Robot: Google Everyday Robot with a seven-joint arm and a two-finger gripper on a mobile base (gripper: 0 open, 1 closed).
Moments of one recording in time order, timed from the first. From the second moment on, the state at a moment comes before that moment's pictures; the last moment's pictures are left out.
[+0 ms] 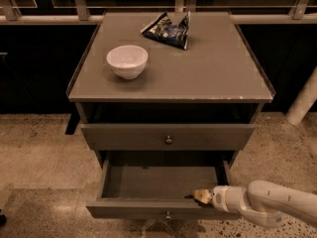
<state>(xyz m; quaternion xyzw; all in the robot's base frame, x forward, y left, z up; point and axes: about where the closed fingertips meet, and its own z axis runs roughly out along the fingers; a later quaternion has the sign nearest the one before) 0.479 -0.182 0.413 -0.04 0.92 0.29 0.24</state>
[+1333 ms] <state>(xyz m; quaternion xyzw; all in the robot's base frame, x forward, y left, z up) 0.463 -0.183 0.415 -0.04 0.92 0.31 0.24</state>
